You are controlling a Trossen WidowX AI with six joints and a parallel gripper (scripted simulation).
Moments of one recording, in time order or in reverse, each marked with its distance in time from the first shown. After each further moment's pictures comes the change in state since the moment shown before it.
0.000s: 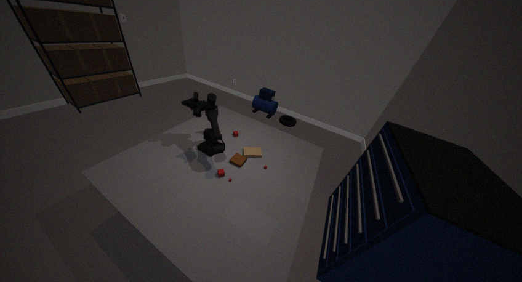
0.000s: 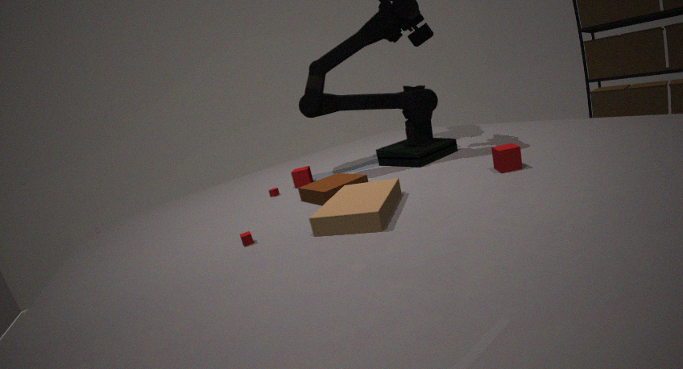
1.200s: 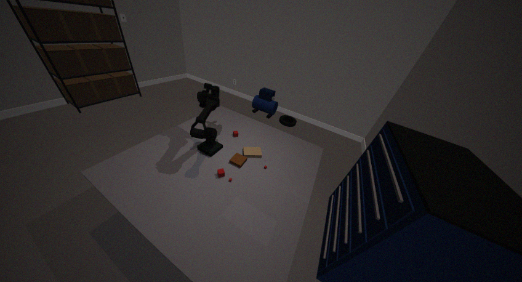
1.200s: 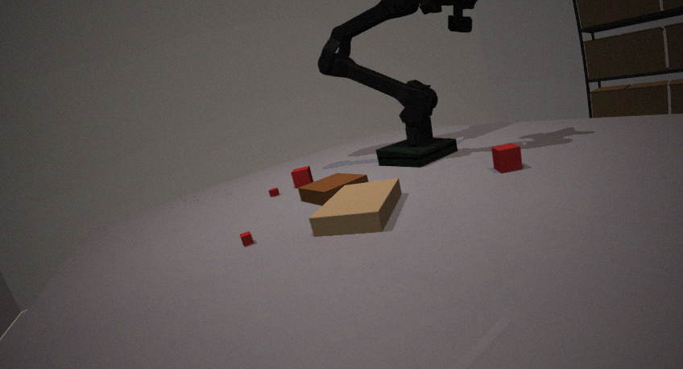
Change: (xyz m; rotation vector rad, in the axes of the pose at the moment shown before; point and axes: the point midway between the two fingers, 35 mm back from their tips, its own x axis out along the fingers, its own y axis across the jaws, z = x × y) arm -0.088 0.062 -0.167 0.635 0.889 0.140
